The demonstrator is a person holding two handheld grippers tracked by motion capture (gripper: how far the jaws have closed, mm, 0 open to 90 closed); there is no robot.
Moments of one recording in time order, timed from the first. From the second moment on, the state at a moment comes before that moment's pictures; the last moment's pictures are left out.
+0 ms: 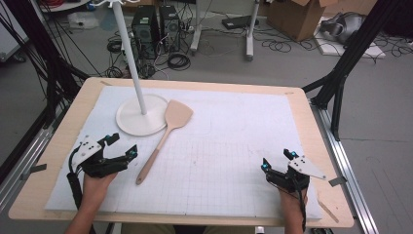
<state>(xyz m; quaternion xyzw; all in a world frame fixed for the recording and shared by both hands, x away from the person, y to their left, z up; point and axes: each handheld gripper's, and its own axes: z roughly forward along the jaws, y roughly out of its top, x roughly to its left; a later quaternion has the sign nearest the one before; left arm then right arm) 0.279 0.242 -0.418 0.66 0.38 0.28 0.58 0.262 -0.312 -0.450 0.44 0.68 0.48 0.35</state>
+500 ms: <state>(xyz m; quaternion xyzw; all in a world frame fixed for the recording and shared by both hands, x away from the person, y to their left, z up) 0.303 0.194 -0.429 0.73 0.37 0.23 0.53 0.261 -0.311 -0.450 0.44 0.68 0.47 0.35</state>
